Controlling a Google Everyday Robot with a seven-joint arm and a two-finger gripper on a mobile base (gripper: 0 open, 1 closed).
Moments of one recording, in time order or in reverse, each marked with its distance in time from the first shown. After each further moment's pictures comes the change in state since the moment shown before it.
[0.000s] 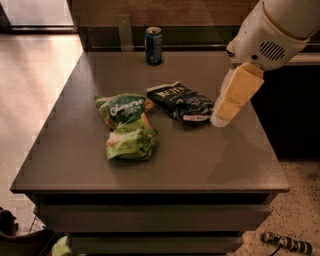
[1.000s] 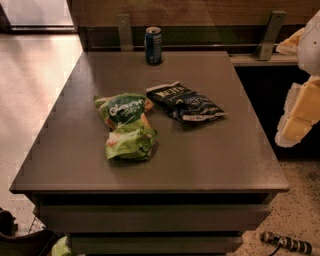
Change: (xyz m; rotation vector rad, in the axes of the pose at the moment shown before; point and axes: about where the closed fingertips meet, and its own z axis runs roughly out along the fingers) arm 0.082 0.016 -0.052 0.080 0.151 -0.063
